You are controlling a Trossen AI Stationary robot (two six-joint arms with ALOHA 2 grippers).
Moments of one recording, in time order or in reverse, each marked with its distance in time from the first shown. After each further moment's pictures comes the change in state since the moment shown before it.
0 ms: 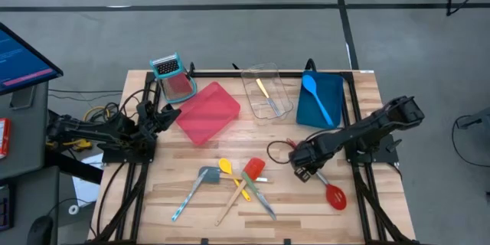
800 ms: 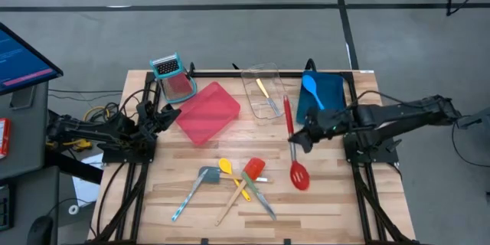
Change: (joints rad) left arm 0.000 0.000 0.000 0.001 0.000 0.000; right arm -0.187 -0.553 0.027 0.389 0.194 -0.208
